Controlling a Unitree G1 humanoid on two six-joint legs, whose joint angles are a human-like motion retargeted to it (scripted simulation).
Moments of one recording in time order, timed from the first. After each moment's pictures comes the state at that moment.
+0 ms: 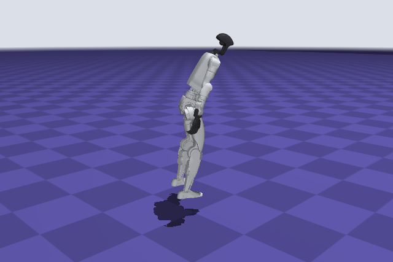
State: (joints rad) left arm -0.22 0.30 0.25 1.32 0.90 -0.15 -0.17; right arm -0.17 -0.24 -0.23 1.55 -0.89 -0.17 -0.05; waist -0.06 0.03 0.23; left_leg -0.40 0.16 0.33 0.28 -0.17 -0.07; right_leg -0.45 0.04 0.18 0.34 -0.22 -0.06
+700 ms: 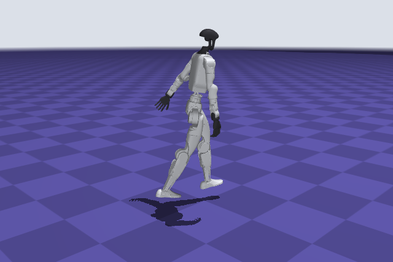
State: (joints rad) left arm 0.39 0.31 0.52 1.55 1.02 -0.03 -0.21; right arm -0.20 -0.23 -0.30 1.52 -0.86 -0.11 0.05; waist 0.17 0.04 -0.01; left_leg -0.47 0.07 0.25 0.16 -0.05 0.09; right_leg 0.10 0.09 0.29 0.18 -0.27 -0.23
